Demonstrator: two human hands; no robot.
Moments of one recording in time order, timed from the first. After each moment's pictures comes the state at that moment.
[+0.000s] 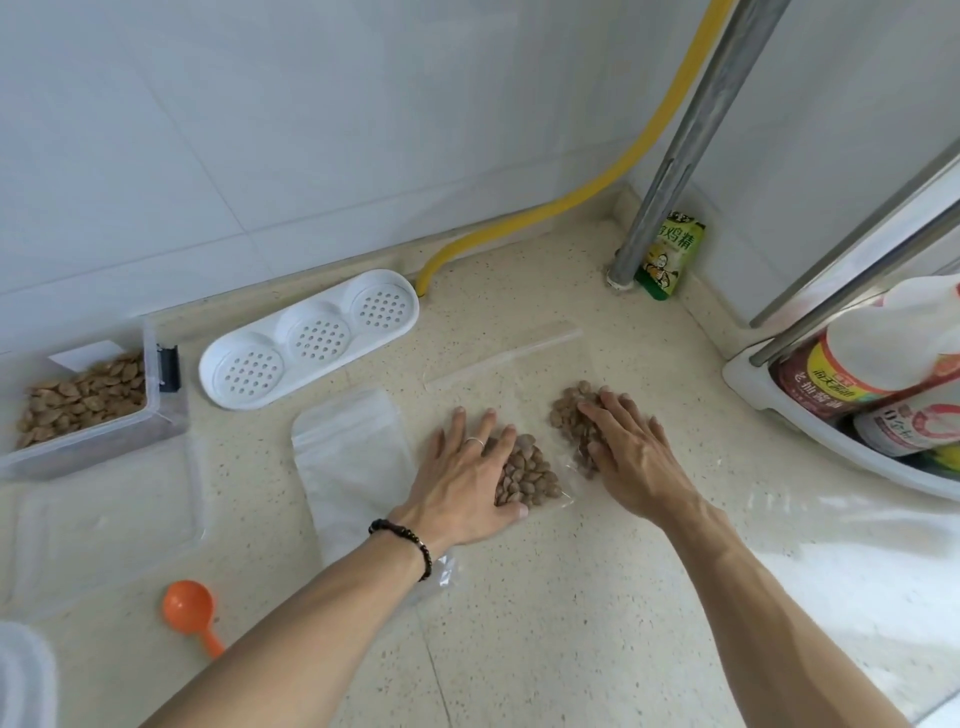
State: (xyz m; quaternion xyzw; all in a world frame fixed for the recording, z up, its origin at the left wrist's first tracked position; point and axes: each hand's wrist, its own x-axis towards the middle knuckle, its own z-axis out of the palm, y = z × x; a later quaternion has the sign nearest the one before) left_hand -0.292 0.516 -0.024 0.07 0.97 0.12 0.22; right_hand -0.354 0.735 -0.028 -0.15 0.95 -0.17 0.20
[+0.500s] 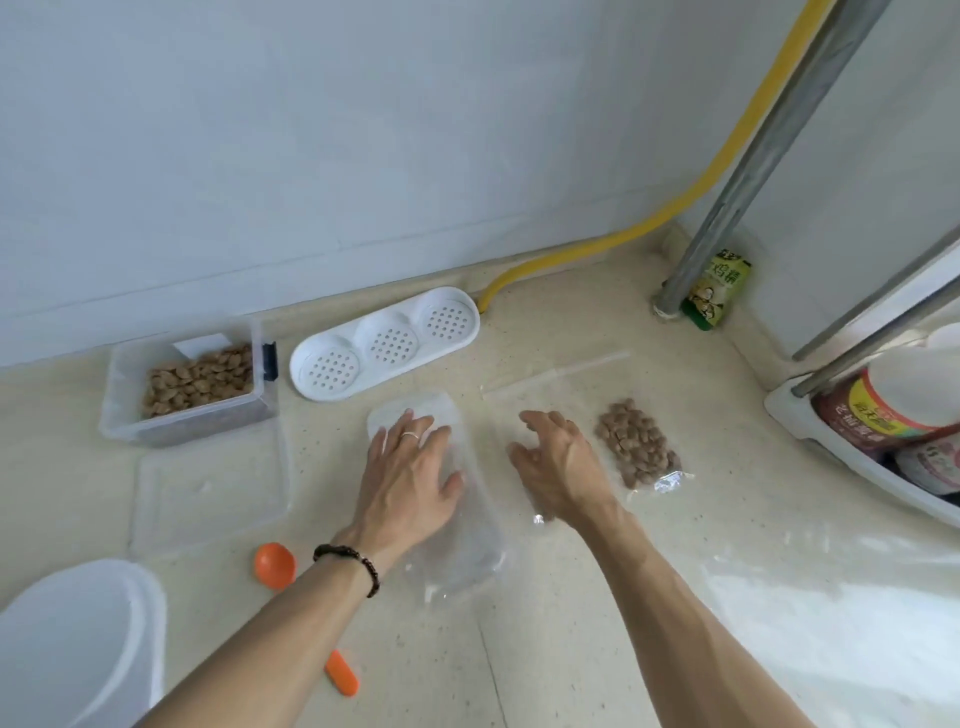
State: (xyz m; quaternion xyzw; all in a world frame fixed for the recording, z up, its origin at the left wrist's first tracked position) left_hand -0.235 0.433 0.014 -0.10 0.98 0.15 0.07; right_hand -0.312 0.606 0.015 -0.16 0.94 -0.26 0.17
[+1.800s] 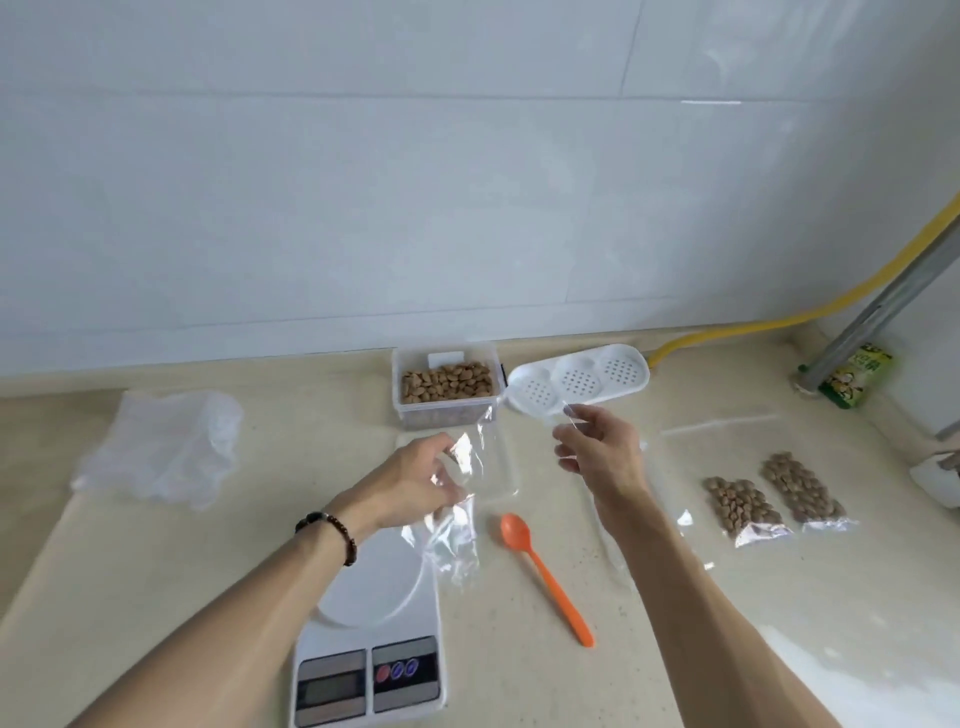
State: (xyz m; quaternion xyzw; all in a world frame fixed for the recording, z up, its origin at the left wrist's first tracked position) left_hand -0.057 0.204 0.104 -0.16 0.86 0.47 0.13; right_hand -0.174 0.402 0.098 0.00 0.74 -0.66 0.16
